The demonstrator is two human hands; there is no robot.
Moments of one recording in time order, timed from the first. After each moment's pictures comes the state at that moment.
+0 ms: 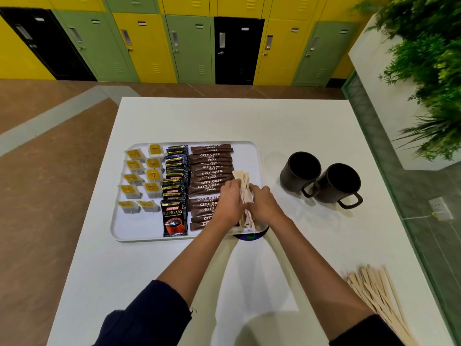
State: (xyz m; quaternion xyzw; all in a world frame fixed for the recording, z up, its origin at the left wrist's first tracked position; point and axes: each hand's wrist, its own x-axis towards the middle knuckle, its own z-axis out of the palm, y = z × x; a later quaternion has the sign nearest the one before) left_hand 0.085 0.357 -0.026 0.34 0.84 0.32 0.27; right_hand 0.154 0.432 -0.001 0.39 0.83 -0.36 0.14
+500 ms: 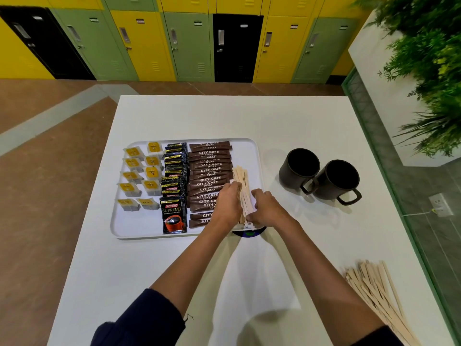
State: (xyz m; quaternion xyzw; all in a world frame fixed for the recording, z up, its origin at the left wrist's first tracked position) left_hand 0.092 0.350 -0.031 0.34 0.86 0.31 0.23; right_hand 0.171 0.431 0.006 0.38 0.83 -0.35 0.21
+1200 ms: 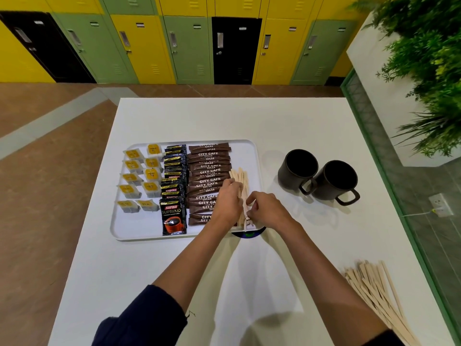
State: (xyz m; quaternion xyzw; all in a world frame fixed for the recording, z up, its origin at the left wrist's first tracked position) left_hand 0.088 0.354 -0.032 0.35 0.86 0.31 0.23; right_hand 0.174 0.434 -0.001 0.39 0.85 -0.32 0.16
